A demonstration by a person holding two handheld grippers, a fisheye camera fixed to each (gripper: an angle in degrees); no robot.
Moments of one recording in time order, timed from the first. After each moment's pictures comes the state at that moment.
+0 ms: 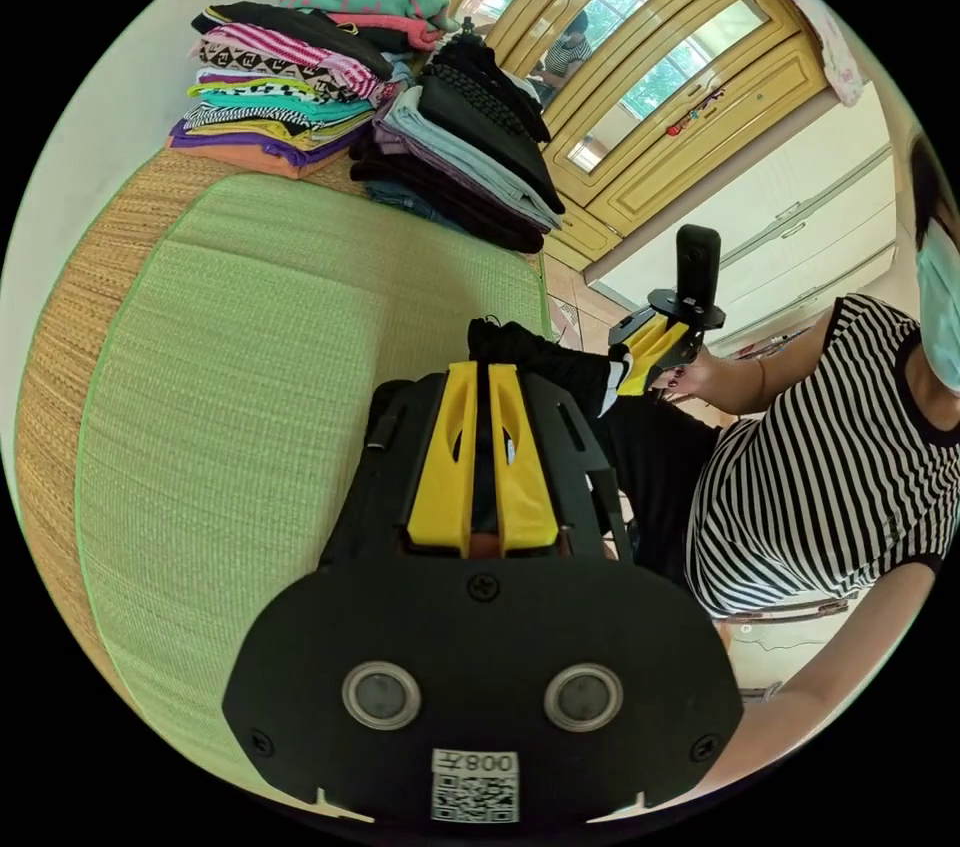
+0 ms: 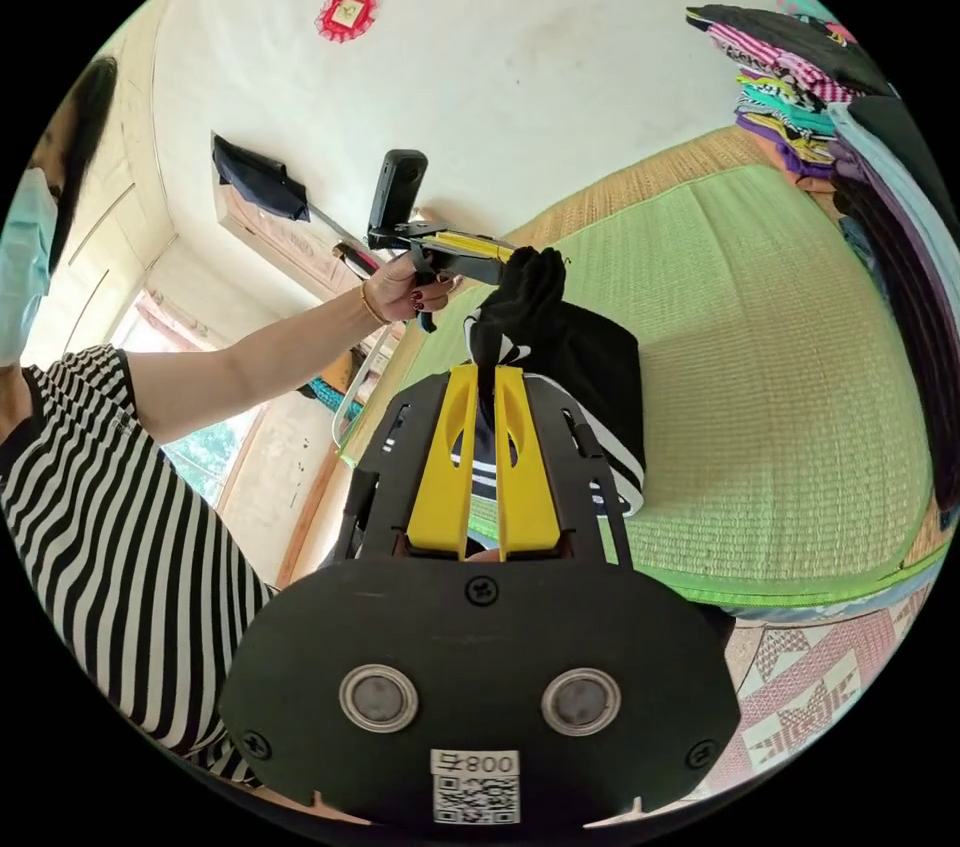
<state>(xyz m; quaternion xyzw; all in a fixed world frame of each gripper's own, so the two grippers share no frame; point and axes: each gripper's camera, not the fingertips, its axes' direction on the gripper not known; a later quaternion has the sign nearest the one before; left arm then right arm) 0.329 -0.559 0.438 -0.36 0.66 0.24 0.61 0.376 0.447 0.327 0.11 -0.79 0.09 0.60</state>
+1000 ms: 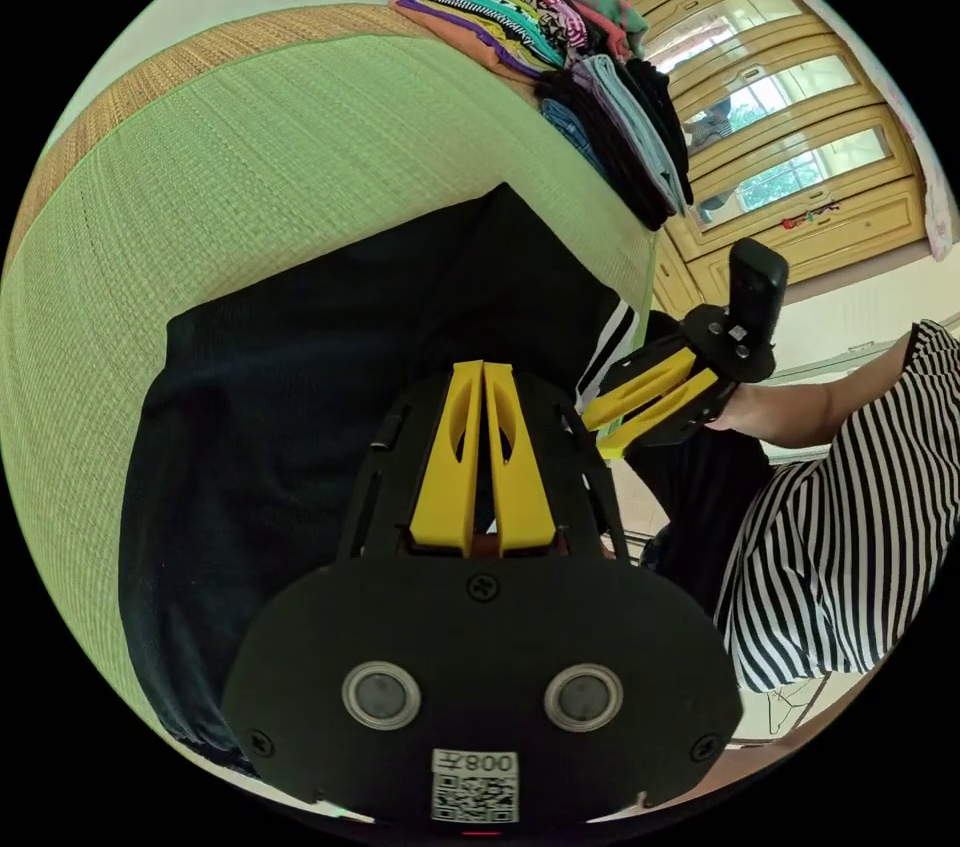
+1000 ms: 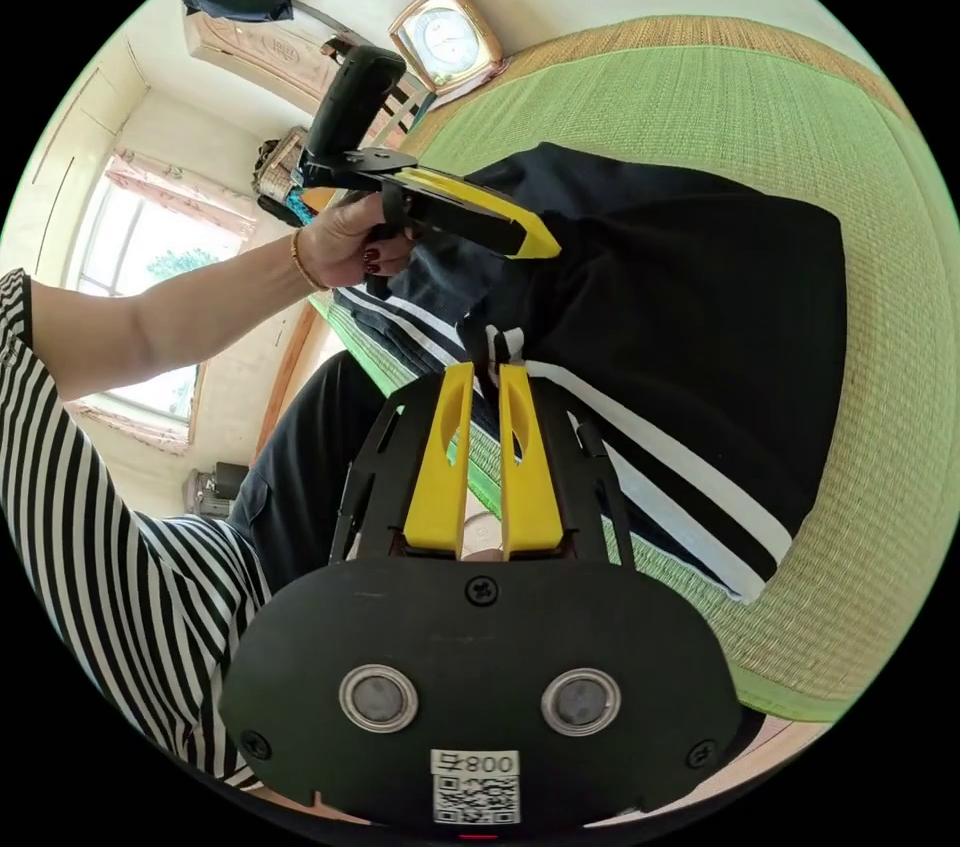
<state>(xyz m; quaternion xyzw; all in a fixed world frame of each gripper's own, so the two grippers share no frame) 0.117 -0.339 0.433 -0.47 0.54 0.09 0.69 0.117 0.371 0.228 0.02 -0.76 -0.16 0.63</state>
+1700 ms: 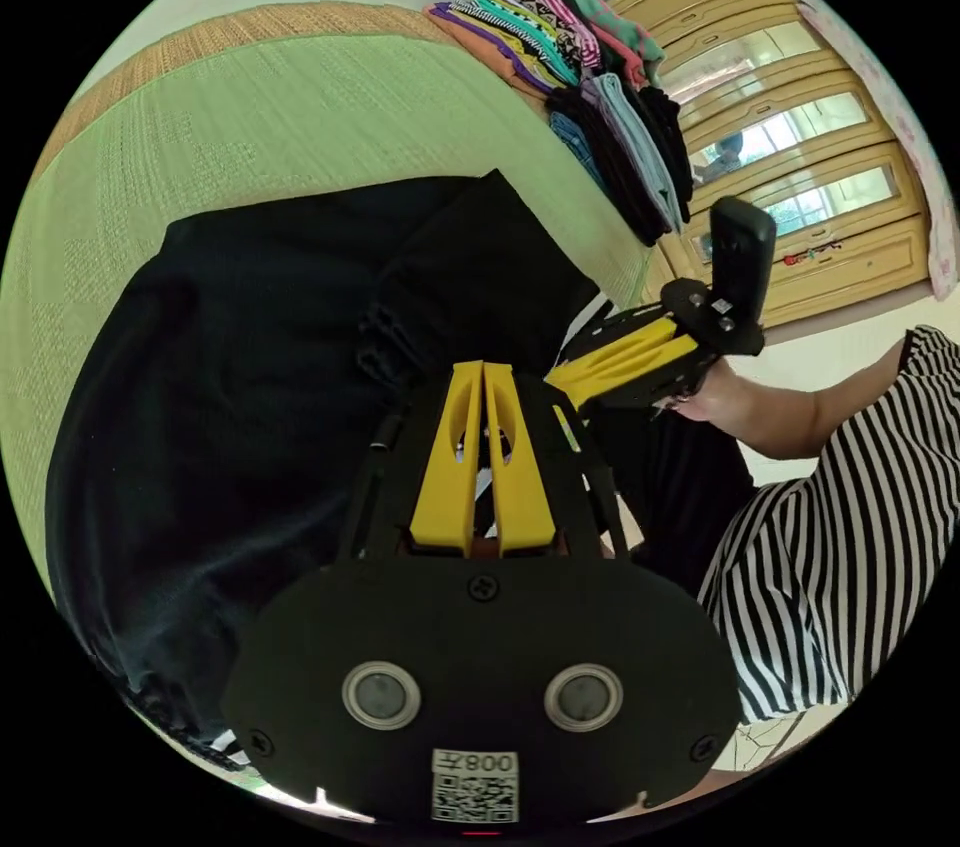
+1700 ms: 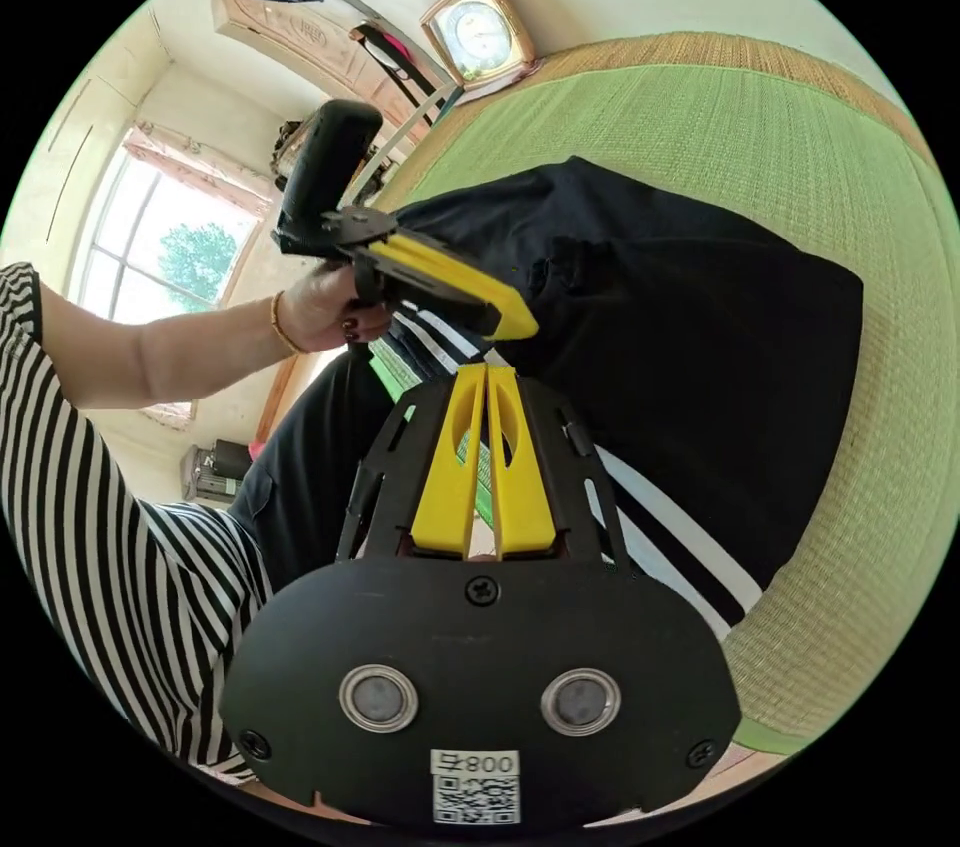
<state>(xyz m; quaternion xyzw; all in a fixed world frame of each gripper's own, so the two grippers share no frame) 0.082 -0.268 0.388 -0.49 0.51 0.04 0.71 0.098 0.327 0.237 0.04 -0.77 -0.17 0.62</state>
